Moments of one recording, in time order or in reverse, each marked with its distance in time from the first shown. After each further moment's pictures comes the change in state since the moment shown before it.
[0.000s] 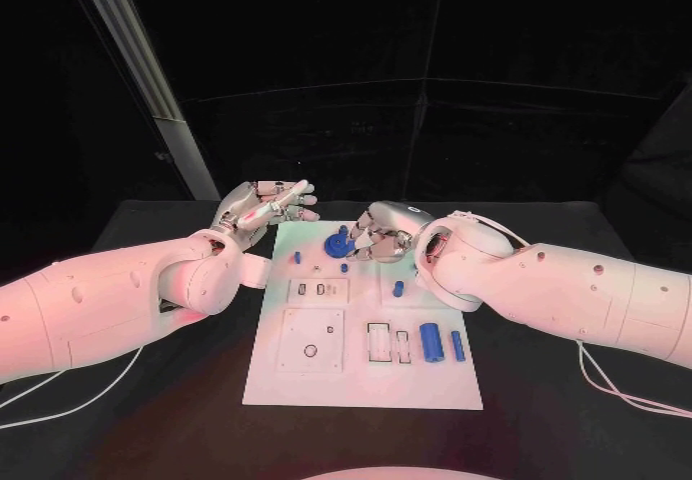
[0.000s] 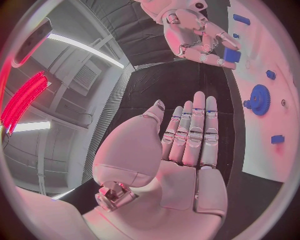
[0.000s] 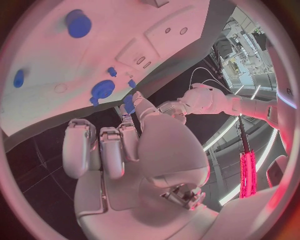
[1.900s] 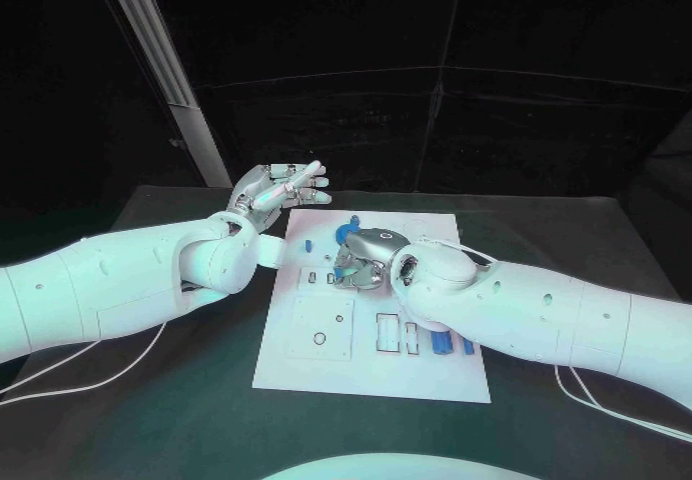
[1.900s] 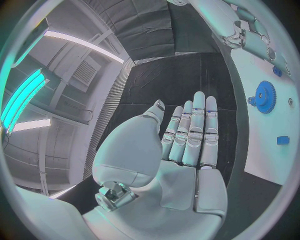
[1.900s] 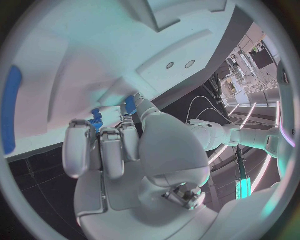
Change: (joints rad) left arm 0.004 0.021 0.000 -0.025 0.058 -0.023 0.019; left_hand 0.000 0.000 0.000 0.000 0.000 0.004 0.004 -0.004 0.000 0.004 0.003 0.000 0.000 0.000 0.000 -0.004 0.001 0.000 0.000 0.000 0.000 -0.001; right arm -0.080 0.160 -0.035 -0.109 -0.190 0.069 -0.037; right_hand -0.021 -0.021 -0.001 0.002 0.009 0.000 0.000 -0.012 -0.006 -0.004 0.004 -0.006 -0.001 0.000 0.000 0.000 0.001 0.000 0.000 0.000 0.000 -0.003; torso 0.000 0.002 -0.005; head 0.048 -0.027
